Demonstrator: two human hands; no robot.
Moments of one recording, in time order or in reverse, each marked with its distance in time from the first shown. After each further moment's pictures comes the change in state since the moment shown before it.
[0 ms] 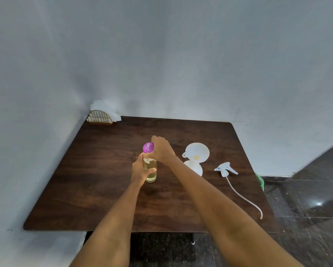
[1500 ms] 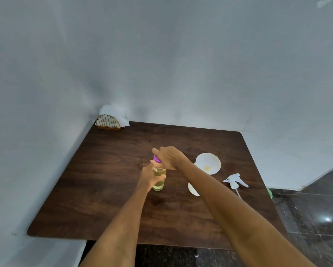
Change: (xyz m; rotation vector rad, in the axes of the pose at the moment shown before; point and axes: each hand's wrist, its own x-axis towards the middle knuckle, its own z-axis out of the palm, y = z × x) left_hand 0.010 0.007 -0.006 0.157 -0.143 0.002; right_hand 0.020 -0.004 -0.012 -0.582 -0.267 -0.374
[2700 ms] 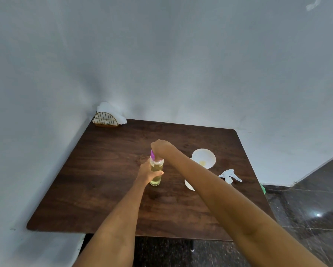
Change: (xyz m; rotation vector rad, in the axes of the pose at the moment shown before) left_hand -0.008 0.005 -0.002 -0.043 -0.032 -0.037; right_hand -0.003 -0.036 -0.048 0.025 -0.266 0.283
